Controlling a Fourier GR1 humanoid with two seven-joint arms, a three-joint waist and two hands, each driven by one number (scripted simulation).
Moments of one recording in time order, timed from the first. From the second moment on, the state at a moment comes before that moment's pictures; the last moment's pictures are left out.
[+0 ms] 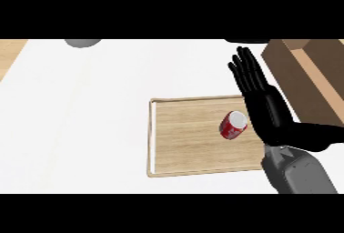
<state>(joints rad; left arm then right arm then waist) -0.21 0.62 0.02 -1.52 0.13 0.41 -0.06 -0.34 -0.21 0.27 -1.69 -0.27 -0.18 0.00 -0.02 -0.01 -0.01</state>
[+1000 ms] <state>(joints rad) -0.12 0.34 -0.13 -1.63 0.34 0.31 0.13 -0.28 -0.73 -0.03 -1.19 -0.13 0.15 -0.28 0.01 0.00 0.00</state>
